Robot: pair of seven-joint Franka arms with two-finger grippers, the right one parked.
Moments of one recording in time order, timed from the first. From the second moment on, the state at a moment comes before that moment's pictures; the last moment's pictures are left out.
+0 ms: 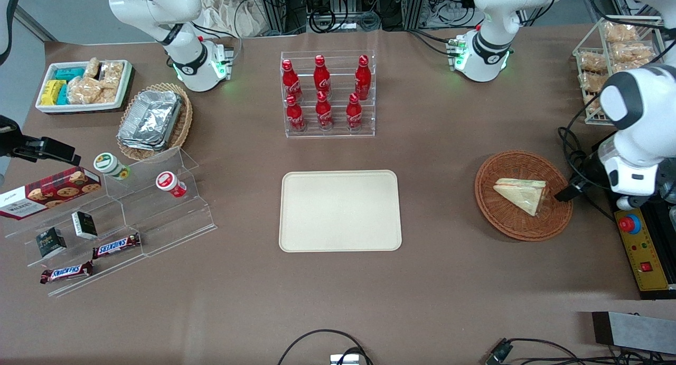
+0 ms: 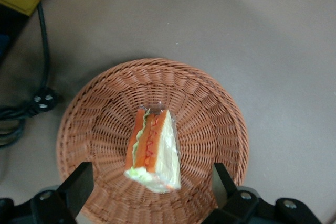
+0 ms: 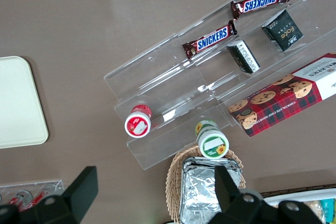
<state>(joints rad) 0.10 0.08 0.02 -2.18 -0.04 2.33 -0.52</state>
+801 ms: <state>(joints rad) 0.10 0.19 0.01 -2.34 -0.08 2.64 -0.56</state>
